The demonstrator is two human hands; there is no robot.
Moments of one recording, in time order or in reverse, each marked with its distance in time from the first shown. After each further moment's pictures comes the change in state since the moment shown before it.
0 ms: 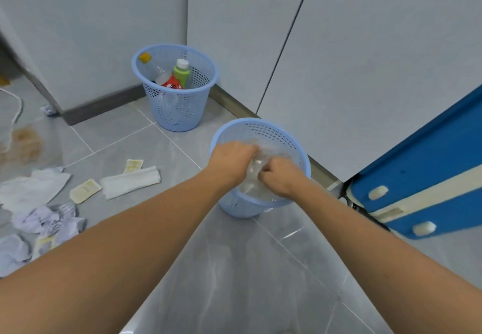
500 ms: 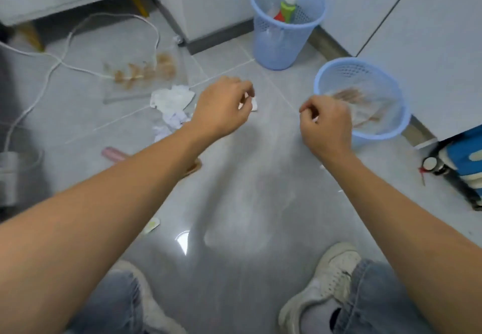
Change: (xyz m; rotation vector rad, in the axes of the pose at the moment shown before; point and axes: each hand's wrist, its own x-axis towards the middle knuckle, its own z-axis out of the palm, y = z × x) left_hand -0.248 -0.133 -0.043 -0.234 0.323 -0.301; right_hand -0.112 -0.158 0.055 0.279 0.575 -0.293
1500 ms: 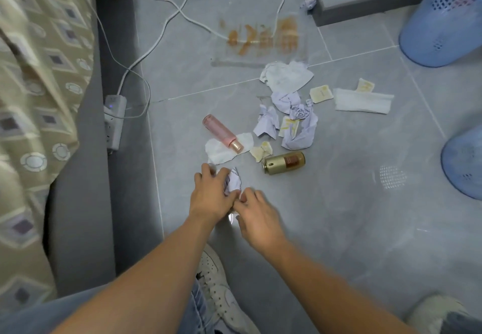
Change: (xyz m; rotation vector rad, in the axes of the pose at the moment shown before) left_hand -0.262 -0.212 0.081 -0.049 -0.226 -0.849; right_hand -0.234 -0.163 0.265 -0.030 -0.833 -0.509
